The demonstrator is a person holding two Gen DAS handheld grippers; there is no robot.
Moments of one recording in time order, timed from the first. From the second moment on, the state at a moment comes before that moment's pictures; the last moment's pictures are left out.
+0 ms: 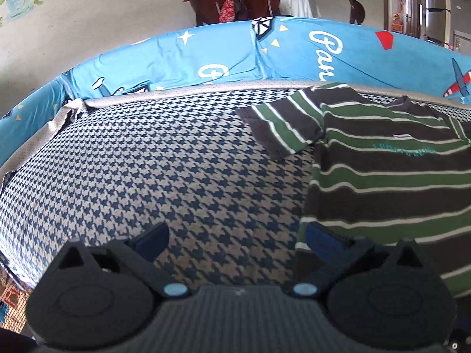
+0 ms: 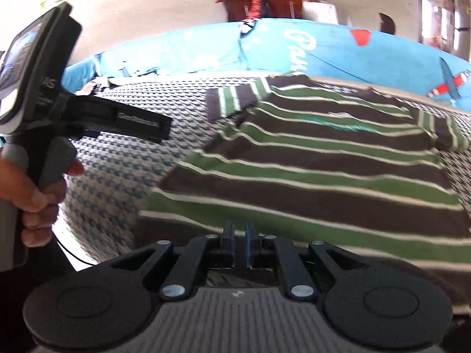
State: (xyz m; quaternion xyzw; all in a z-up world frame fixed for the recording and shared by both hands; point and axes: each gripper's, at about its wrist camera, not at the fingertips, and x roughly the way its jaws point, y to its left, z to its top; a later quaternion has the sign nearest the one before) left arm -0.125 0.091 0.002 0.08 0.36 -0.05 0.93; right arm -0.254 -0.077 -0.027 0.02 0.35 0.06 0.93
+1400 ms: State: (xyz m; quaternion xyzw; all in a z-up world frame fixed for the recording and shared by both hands) left arm -0.189 0.043 -0.040 0.17 0.41 -0.18 0.88; right arm -0.261 -0.115 -0.037 0.02 0.32 0.00 0.95
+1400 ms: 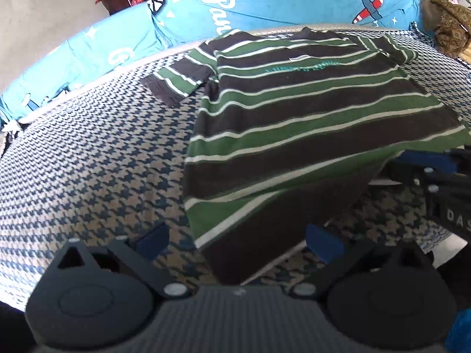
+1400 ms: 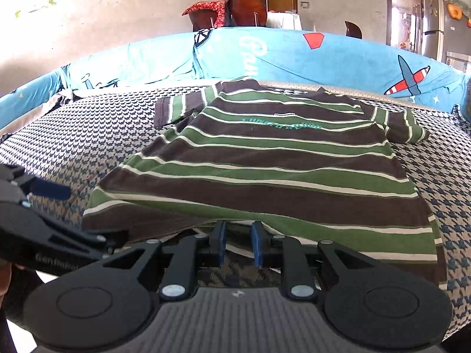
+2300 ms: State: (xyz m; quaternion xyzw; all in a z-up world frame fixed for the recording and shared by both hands) left arm -0.139 0.053 -0.044 0.10 0.42 -0.12 0.89; right arm -0.260 -0.085 -0.054 -0.12 0.33 0.02 0.94
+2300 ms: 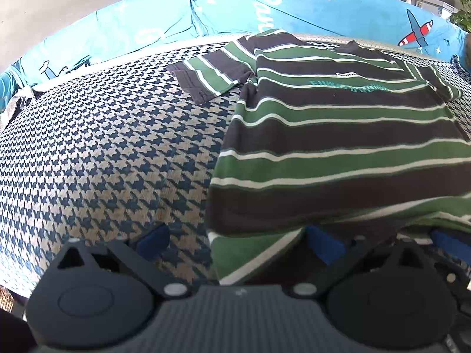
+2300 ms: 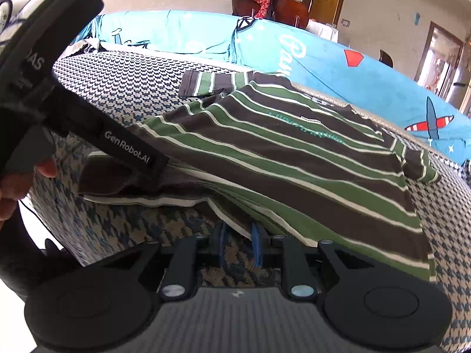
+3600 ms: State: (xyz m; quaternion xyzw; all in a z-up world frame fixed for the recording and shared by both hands) left arm -0.141 0.088 -0.031 0.07 0.42 -0.07 0.90; right arm -0.295 -0.084 -0.041 -0.13 0.36 0.10 0.92
